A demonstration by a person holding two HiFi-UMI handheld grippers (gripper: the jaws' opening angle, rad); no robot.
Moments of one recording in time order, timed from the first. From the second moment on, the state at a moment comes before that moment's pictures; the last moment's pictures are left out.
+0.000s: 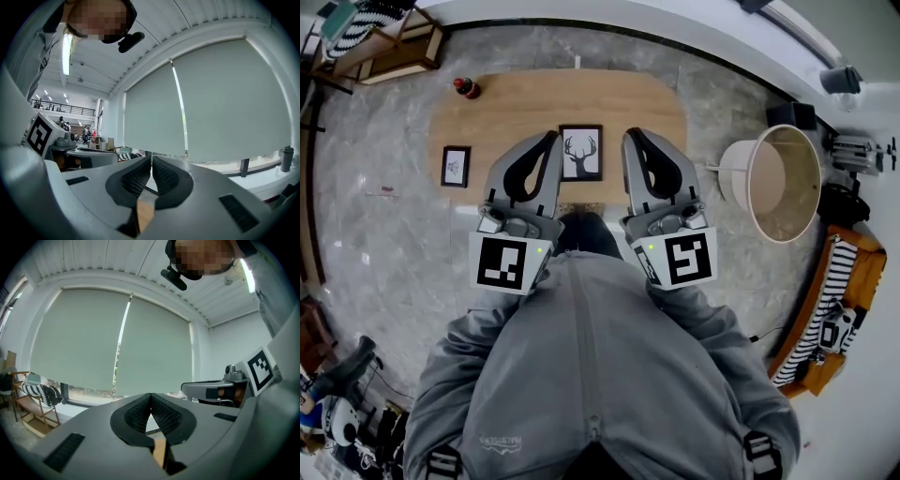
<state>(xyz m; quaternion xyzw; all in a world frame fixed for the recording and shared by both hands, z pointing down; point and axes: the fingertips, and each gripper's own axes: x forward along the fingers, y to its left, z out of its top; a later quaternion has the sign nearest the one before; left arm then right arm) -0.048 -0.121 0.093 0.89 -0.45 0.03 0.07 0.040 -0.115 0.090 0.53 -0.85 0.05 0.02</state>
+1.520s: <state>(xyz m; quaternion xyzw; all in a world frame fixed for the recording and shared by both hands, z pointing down) -0.041 -0.173 0.429 0.88 -0.44 0.08 0.17 0.042 -0.173 0.425 0.52 -0.84 0.13 0.06</state>
